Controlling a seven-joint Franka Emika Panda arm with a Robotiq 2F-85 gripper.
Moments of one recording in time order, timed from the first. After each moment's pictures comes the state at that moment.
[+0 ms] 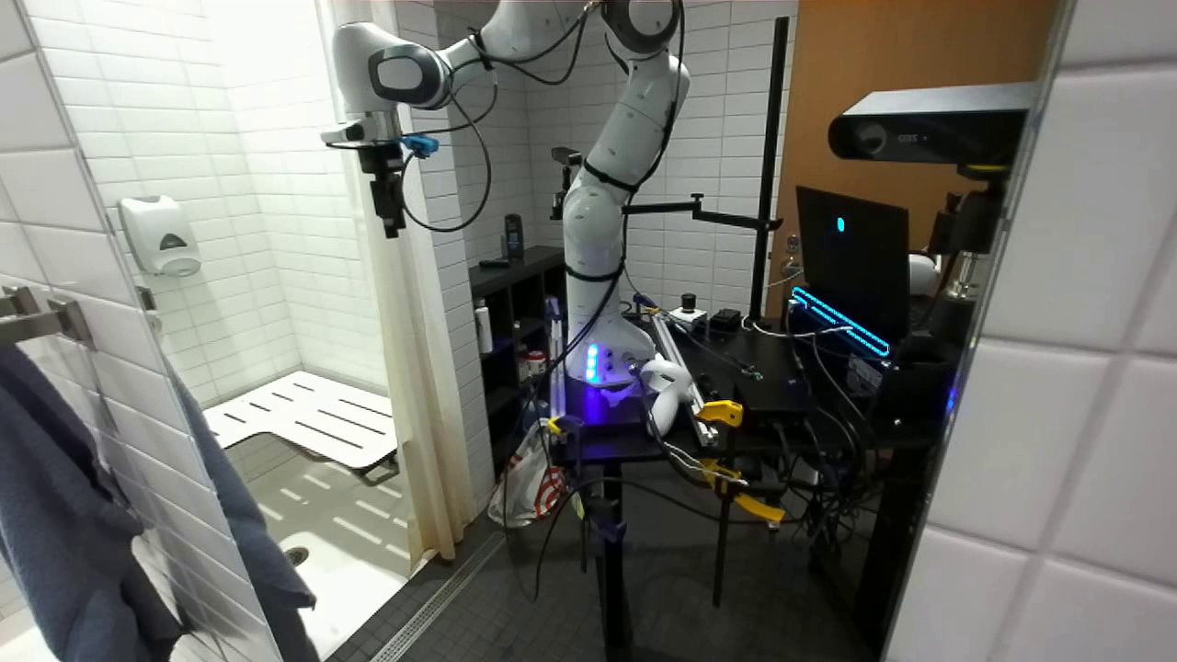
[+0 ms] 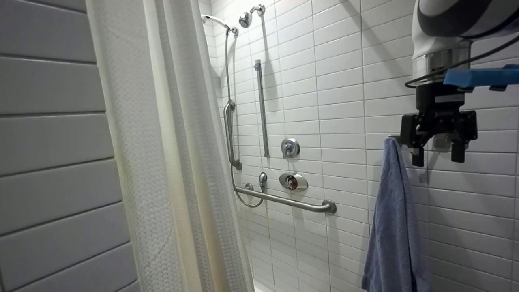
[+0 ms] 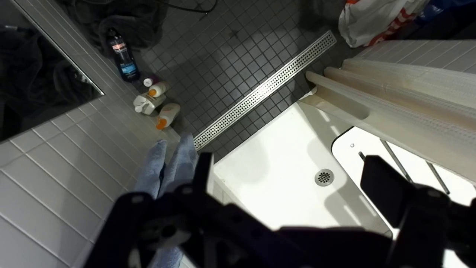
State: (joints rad) arm -0.02 -0.54 -0.01 -2.49 0.01 1.94 0.13
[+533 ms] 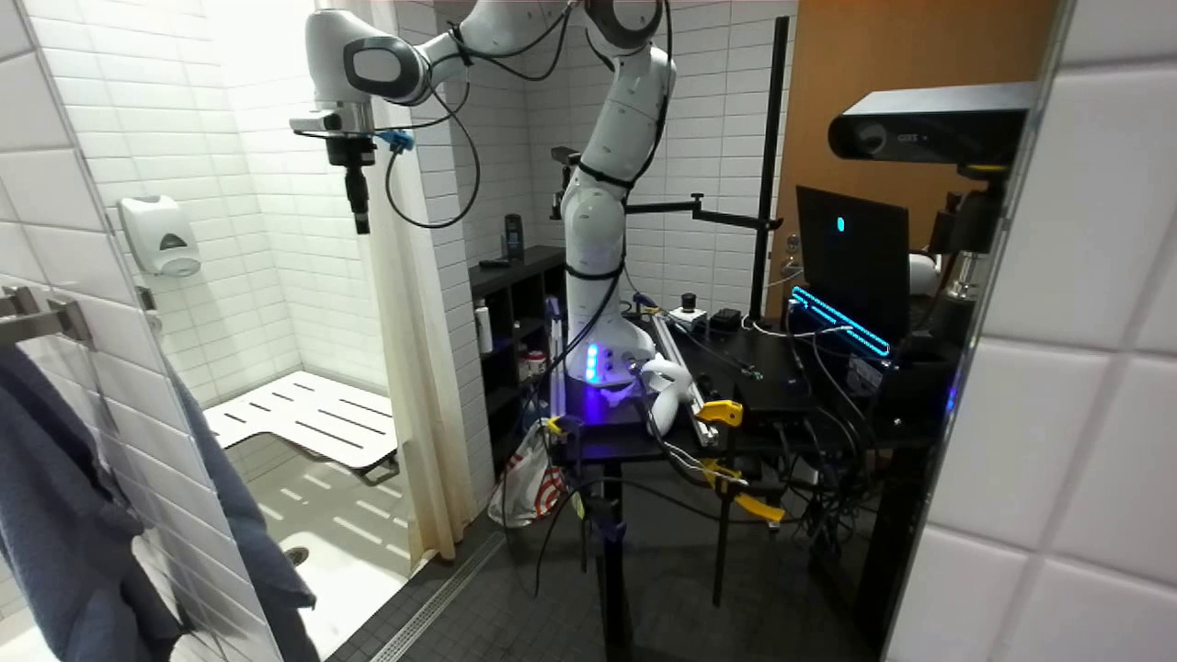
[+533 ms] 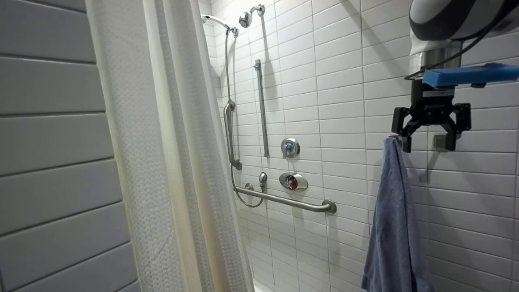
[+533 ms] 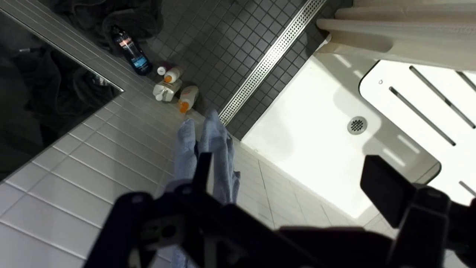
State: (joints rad) arm -0.09 -0.45 -0.01 -2.39 -0.01 2.01 0.30
